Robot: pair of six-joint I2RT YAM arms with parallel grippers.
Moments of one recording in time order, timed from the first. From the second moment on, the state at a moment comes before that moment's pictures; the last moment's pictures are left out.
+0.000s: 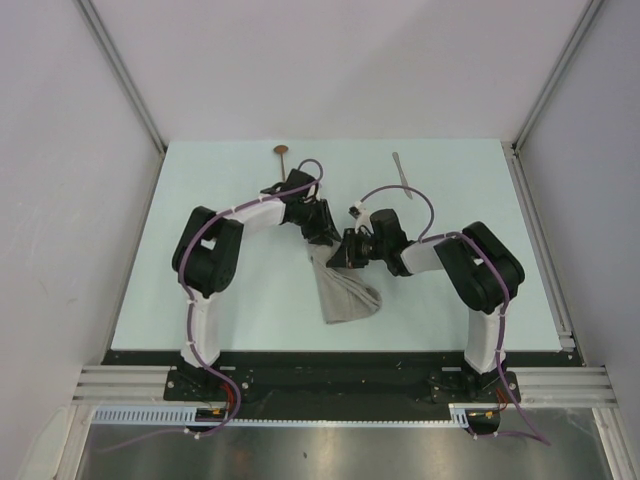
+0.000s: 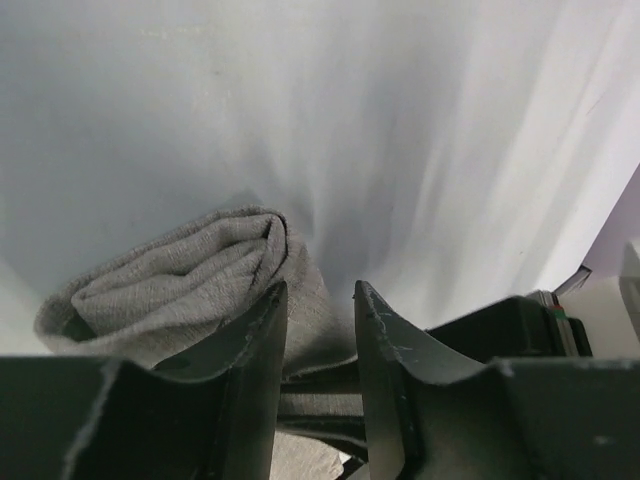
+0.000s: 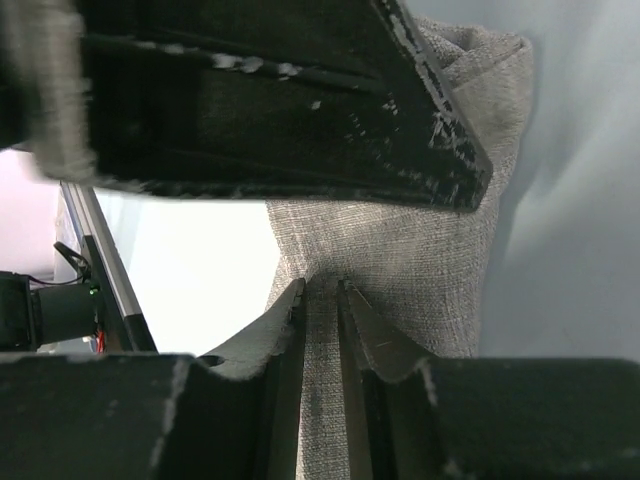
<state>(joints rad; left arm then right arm) -0.46 2.10 1.46 -0.39 0.45 -0.71 0.55 1.94 0.89 0.47 -0.60 0.60</state>
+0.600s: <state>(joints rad) -0.45 1.82 1.41 -0.59 0.26 -0.55 0.54 1.94 0.89 0.48 -0.59 0.60</state>
